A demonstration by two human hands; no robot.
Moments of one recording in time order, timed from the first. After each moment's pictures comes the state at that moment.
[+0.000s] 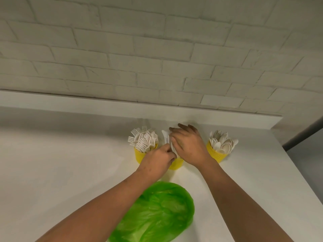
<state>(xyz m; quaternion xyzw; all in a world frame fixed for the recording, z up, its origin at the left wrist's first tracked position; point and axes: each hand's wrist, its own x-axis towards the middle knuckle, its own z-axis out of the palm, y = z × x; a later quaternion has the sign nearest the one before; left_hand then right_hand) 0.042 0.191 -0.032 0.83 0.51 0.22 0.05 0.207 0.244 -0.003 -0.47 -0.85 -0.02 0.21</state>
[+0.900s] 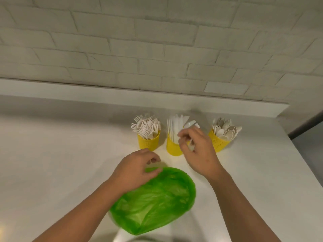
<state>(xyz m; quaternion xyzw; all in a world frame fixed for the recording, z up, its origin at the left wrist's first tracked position) -0.025 0.111 -0.021 0.78 0.55 0.20 0.23 0.210 0.157 0.020 -0.48 -0.77 0.18 0.38</state>
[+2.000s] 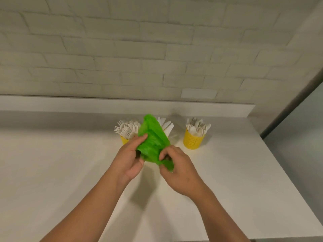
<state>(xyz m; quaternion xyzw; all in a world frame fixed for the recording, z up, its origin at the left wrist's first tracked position) 0.064 0.090 0.058 0.17 0.34 0.56 0.74 0.239 0.060 0.040 -0.47 -0.76 0.28 0.34</state>
